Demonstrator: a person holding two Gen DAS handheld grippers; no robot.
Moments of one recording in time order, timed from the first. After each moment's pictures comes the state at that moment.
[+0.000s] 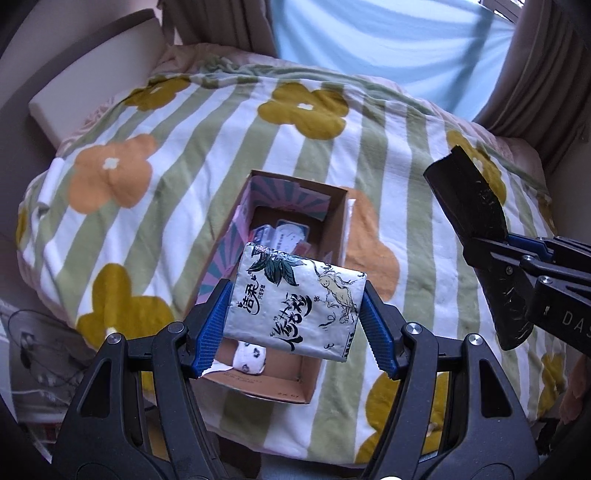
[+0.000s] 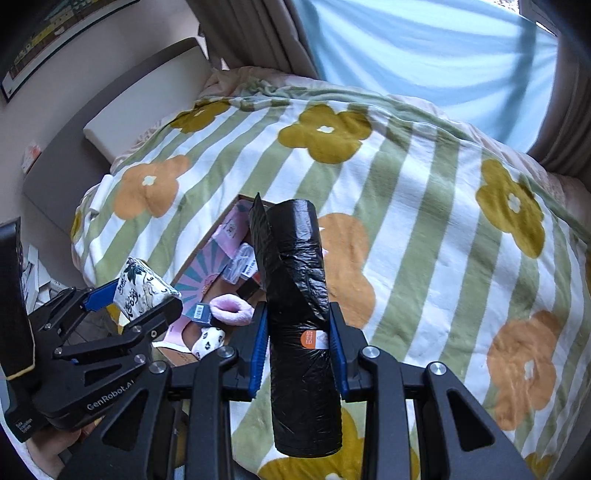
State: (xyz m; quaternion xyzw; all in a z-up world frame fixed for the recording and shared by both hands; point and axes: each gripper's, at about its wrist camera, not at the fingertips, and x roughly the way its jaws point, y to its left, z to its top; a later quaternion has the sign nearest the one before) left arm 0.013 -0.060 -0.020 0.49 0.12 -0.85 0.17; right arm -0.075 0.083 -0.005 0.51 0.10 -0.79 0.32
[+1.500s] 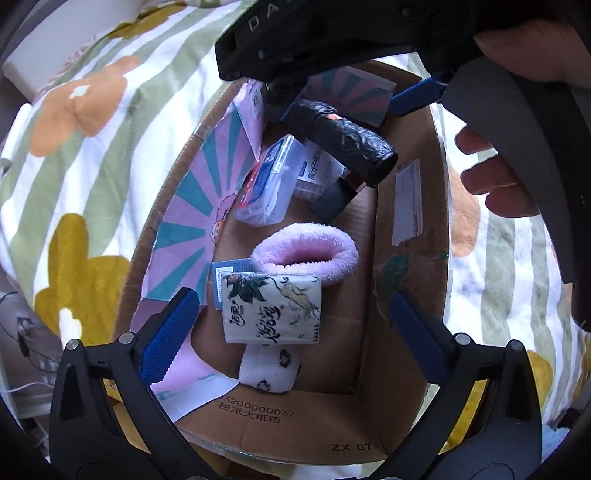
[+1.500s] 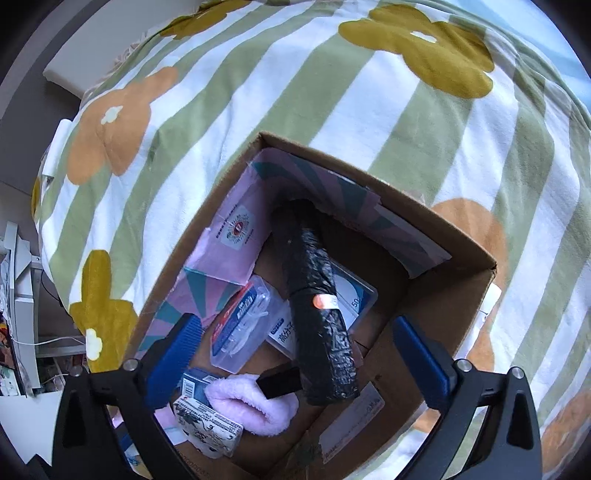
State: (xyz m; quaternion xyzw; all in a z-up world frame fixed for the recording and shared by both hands) left arm -0.014 -0.093 -0.188 0.58 0.12 -0.79 0.16; right arm -0.176 -0.106 -0.200 0.63 0.16 -0.68 0.34
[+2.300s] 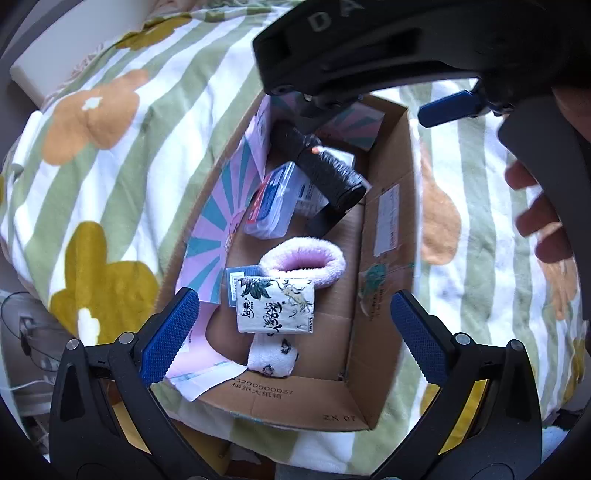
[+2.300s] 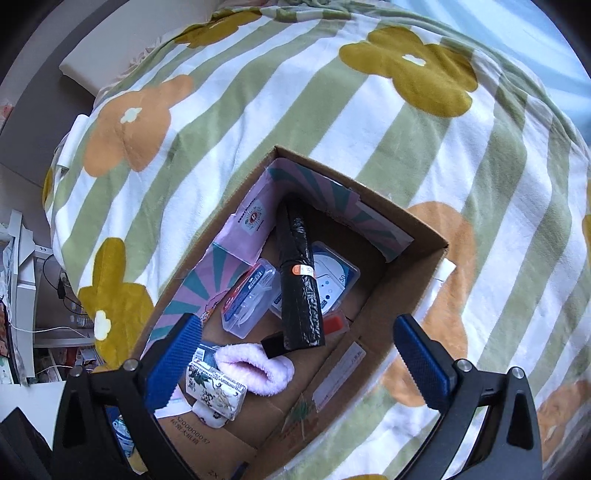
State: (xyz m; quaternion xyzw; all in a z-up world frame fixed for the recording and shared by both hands) left arm -0.007 -0.089 -0.138 0.56 0.13 -0.80 0.16; right arm -0.151 -0.083 -0.140 0.61 0.17 -0.69 0.34
